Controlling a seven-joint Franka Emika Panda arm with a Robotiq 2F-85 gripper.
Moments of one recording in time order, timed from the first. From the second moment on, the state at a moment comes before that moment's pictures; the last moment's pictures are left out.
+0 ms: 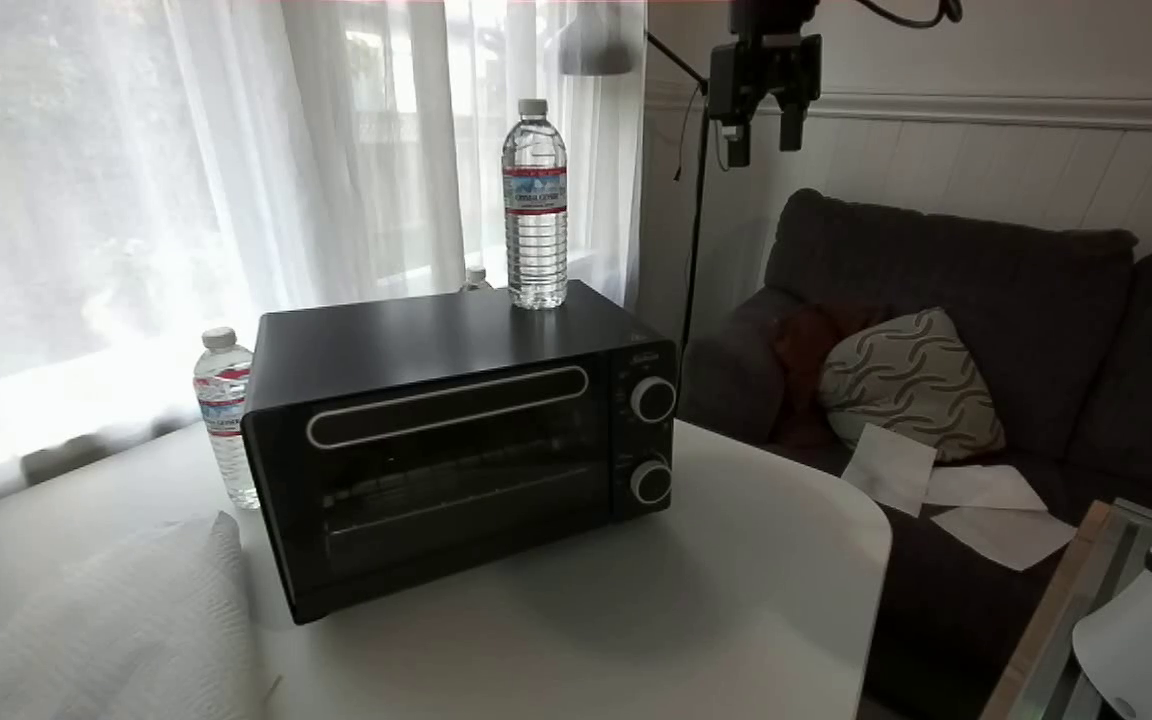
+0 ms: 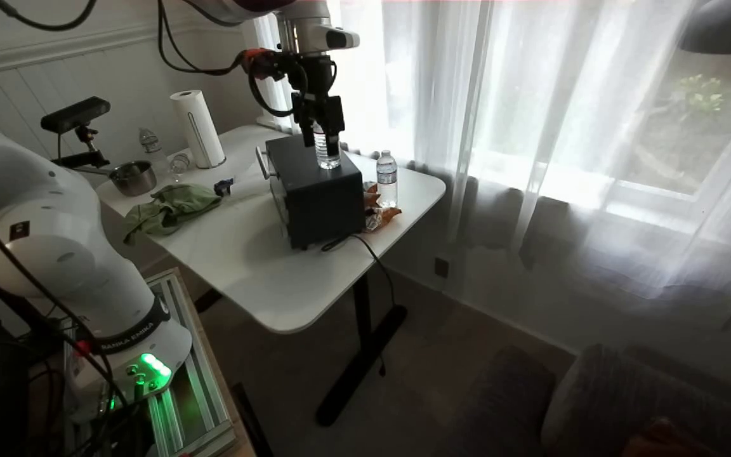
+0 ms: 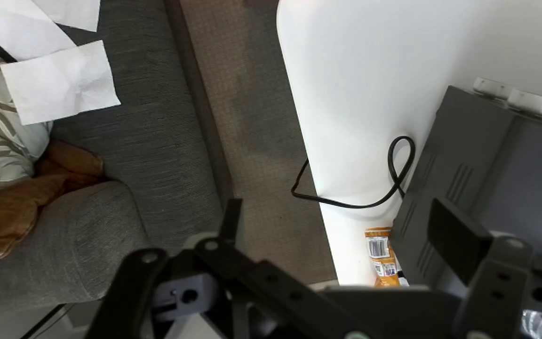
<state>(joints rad) -0.04 -0.34 0.05 -2.28 -0.15 1.87 0.07</state>
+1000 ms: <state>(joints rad) 0.07 -0.34 0.12 -2.29 -0.11 1.81 0.10</state>
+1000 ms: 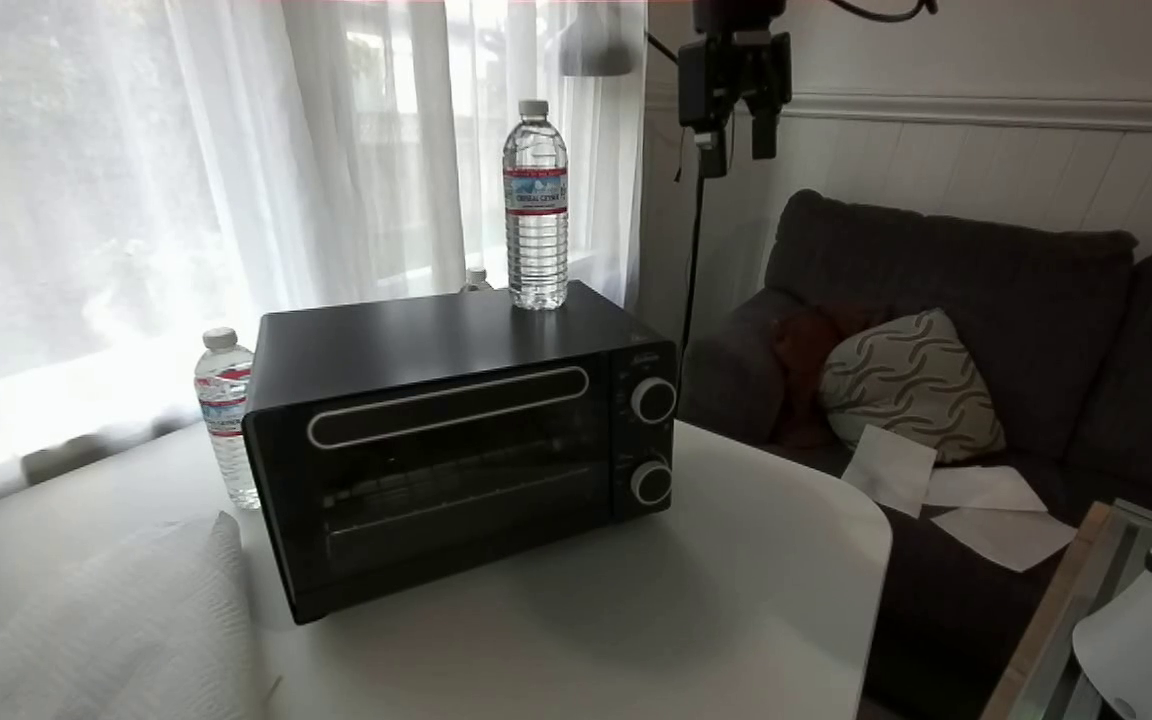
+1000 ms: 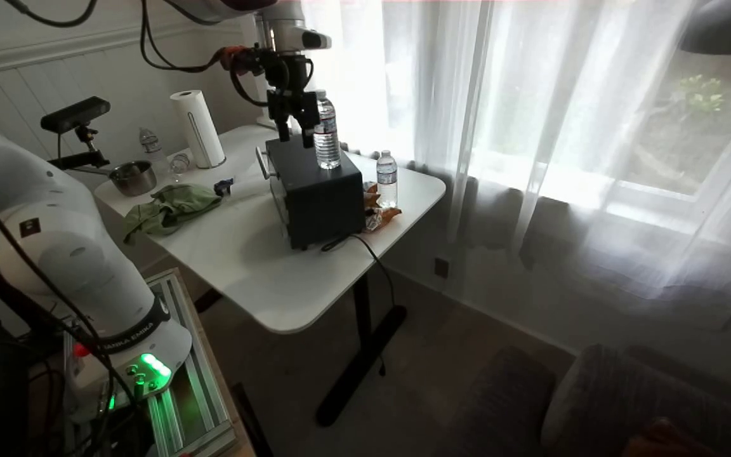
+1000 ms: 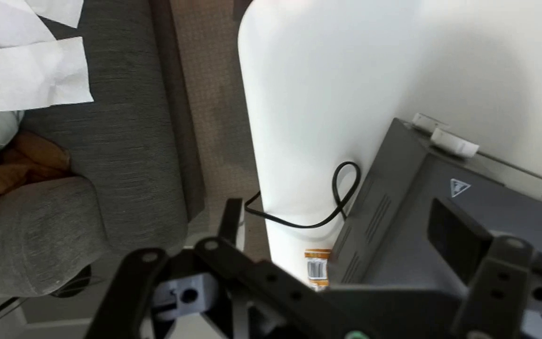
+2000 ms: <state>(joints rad) 0.15 -0.36 0.21 -2.15 -0.06 1.77 0.18</state>
